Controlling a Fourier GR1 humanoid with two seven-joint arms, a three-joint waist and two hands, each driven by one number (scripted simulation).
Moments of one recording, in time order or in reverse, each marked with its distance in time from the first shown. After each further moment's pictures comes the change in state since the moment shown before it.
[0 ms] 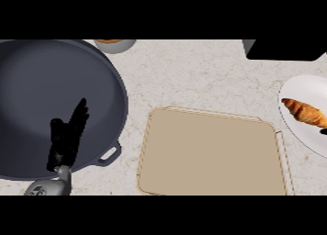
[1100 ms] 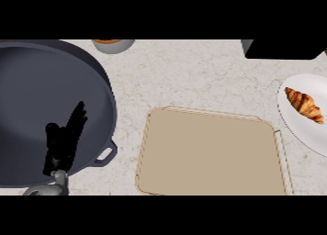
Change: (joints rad) left arm 0.034 0.002 0.009 -0.022 0.008 -0.020 -0.009; right arm -0.065 -0.115 -0.299 0.232 -0.361 0.374 -0.238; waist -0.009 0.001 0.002
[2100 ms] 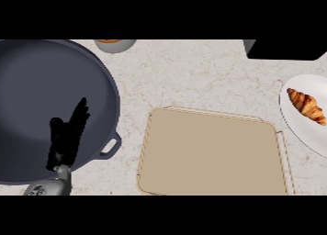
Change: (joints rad) left arm -0.037 -0.011 0.003 0.016 -0.015 0.003 0.017; right arm 0.092 0.046 0.039 -0.032 -0.028 -0.092 -0.072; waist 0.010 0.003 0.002
